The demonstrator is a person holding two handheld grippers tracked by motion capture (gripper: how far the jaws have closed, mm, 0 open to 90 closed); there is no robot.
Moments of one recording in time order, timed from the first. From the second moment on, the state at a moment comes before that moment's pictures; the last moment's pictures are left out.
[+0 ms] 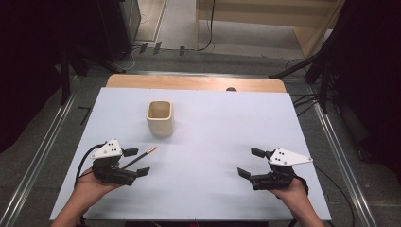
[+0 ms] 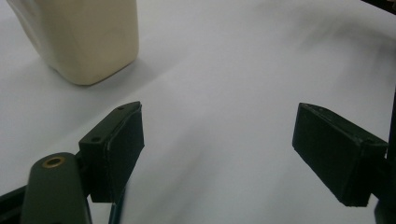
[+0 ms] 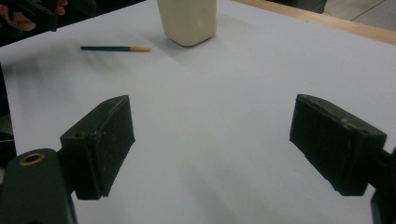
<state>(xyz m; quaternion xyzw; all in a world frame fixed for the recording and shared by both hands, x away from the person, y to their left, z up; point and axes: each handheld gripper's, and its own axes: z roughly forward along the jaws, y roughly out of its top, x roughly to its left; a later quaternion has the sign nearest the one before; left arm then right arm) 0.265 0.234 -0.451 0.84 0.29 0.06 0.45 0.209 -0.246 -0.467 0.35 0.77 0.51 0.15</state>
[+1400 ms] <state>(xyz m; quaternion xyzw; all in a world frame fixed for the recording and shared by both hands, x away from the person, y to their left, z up) 0.296 0.226 -0.429 0.88 0.31 0.04 0.35 0.211 -0.245 -0.472 0.37 0.78 0.50 0.14</state>
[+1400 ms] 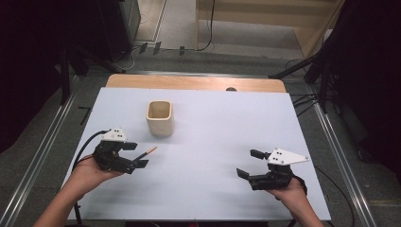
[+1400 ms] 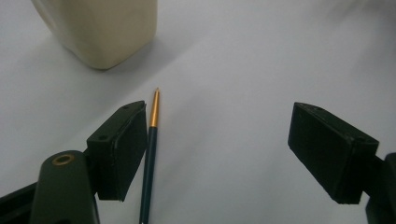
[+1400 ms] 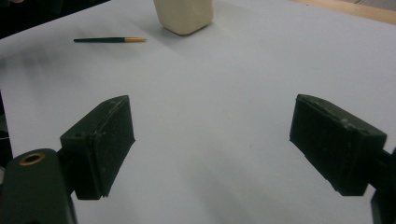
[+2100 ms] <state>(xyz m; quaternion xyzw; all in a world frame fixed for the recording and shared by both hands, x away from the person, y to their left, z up) 0.319 0.213 -0.424 0.93 0.30 0.01 0.22 0.211 -0.243 -0.475 0.37 0.78 0.48 0.13</state>
